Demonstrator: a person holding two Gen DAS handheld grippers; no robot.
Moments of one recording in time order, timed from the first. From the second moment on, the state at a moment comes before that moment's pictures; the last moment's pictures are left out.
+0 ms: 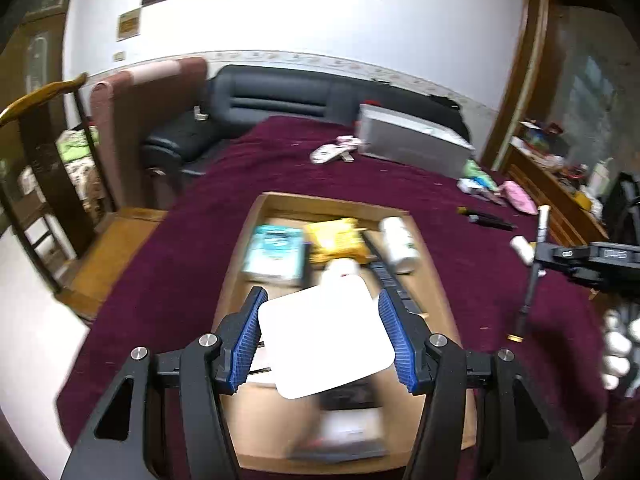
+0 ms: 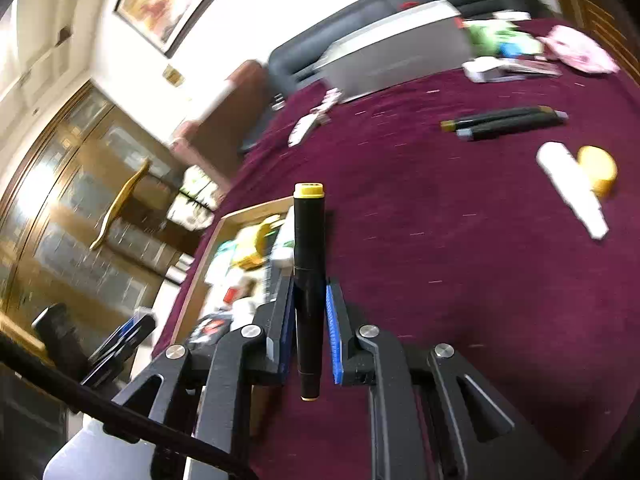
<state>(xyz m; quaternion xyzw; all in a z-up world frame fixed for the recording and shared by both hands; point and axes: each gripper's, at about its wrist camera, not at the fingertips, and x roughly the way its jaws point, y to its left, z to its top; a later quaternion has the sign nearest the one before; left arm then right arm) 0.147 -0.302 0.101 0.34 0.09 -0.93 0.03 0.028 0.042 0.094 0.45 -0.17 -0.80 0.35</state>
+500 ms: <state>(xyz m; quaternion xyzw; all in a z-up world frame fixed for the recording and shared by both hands) 0.126 -0.332 0.048 0.38 0.07 -0.92 0.04 0.062 -0.100 0.065 0.52 -0.07 -0.74 0.43</state>
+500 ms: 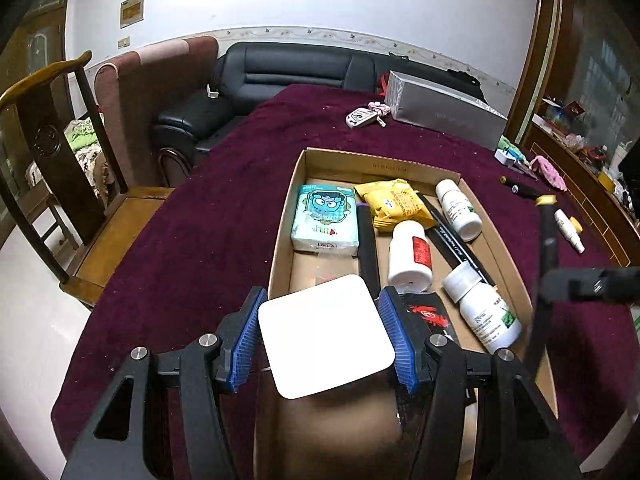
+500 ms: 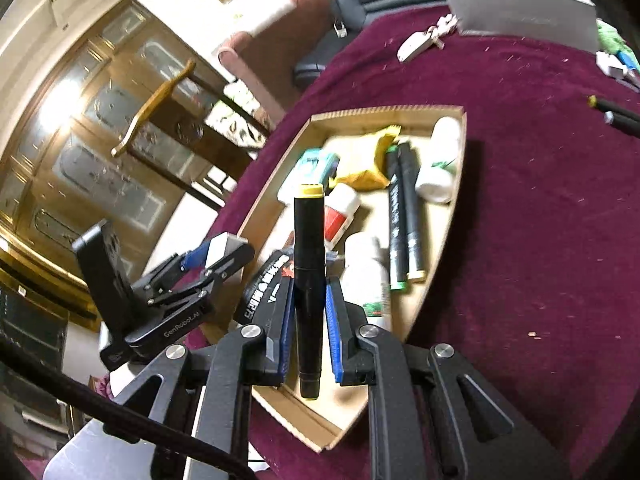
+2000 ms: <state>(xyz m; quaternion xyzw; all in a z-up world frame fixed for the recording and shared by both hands) 0.124 -0.304 0.089 0.34 0.00 -0.94 0.07 0.075 -0.143 0.052 0.47 0.00 -0.80 0.37</state>
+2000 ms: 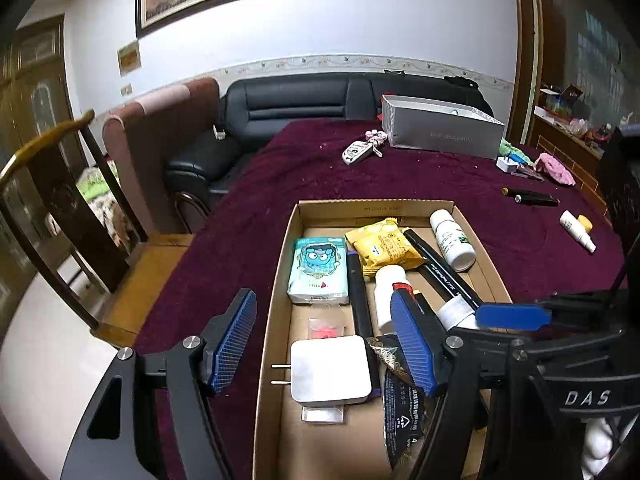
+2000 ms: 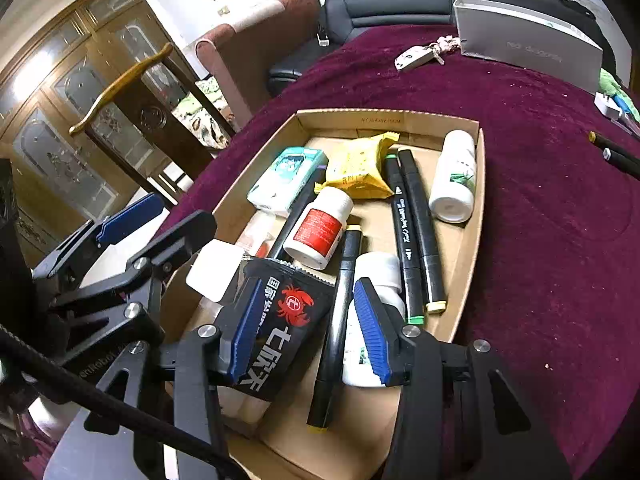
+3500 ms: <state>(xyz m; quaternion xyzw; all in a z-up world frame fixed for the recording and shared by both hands) 0.094 -0.077 0.118 0.35 -0.18 -0.92 -0.03 0.031 0.122 0.074 0.42 -0.19 -0.86 0.24</state>
